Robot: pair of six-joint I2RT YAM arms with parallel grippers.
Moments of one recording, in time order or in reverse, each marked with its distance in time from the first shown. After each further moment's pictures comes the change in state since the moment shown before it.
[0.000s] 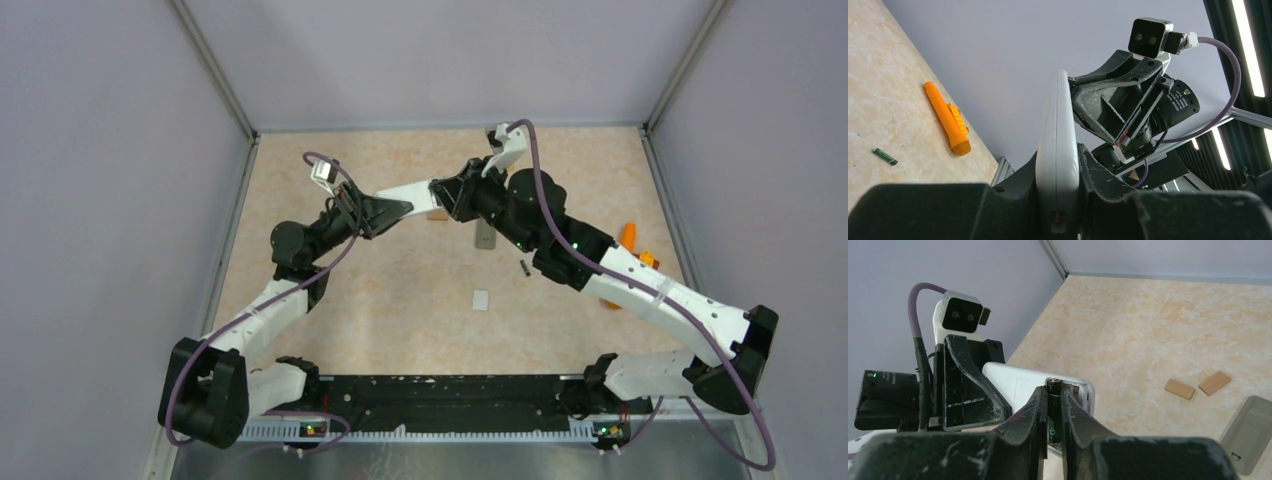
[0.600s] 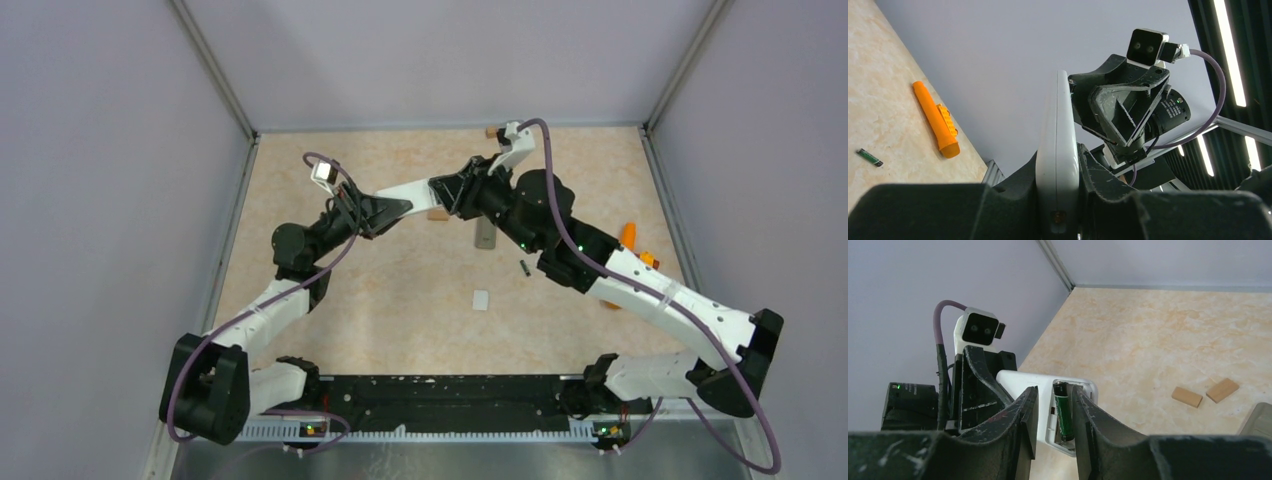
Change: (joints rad) left arm 0.000 0.018 -0.013 0.052 -0.024 -0.073; right arm 0.003 -0.017 -0.013 0.052 0.021 0.027
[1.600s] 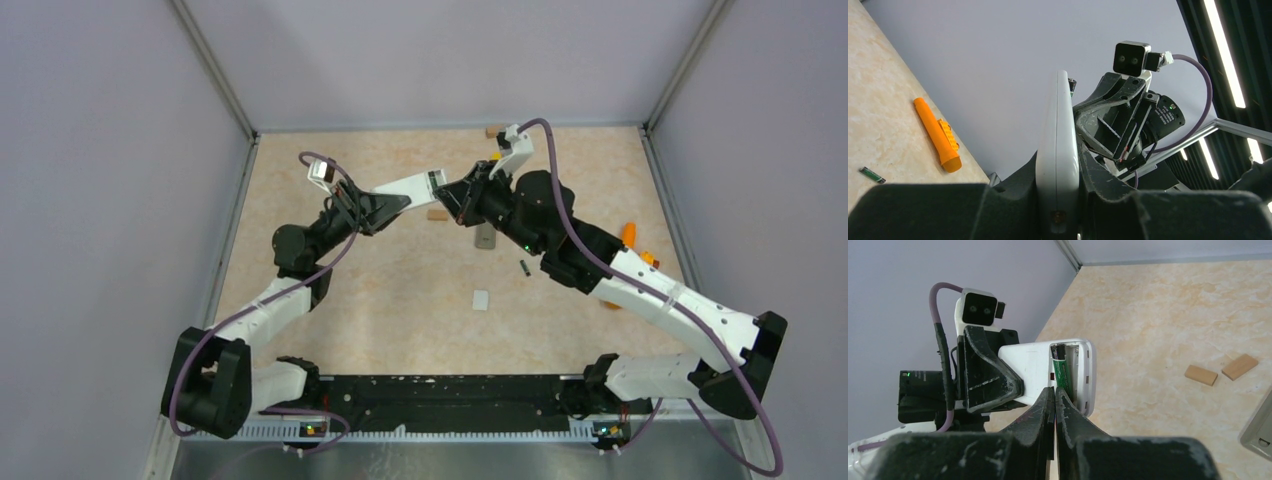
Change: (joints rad) left arm 0.000 0.028 0.000 0.076 -0.041 0.005; right arm -0.001 -0.021 0.000 -0.077 -0.049 0.075
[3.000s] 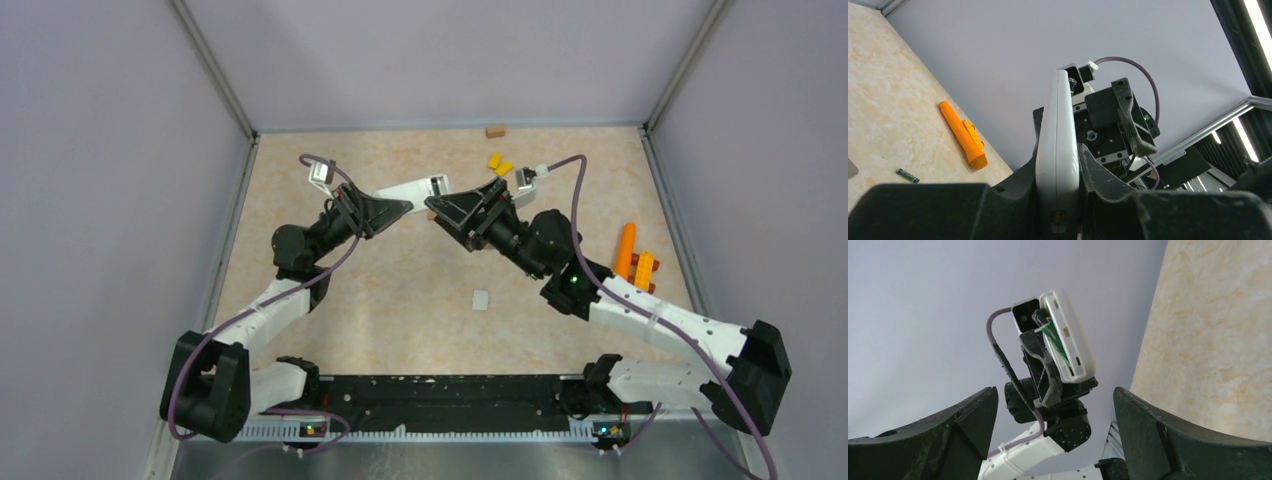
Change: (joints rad) left arm 0.000 -0.016 -0.006 -0.030 0.026 0.143; right arm -0.032 -0.105 -0.404 0.467 -0.126 0.678
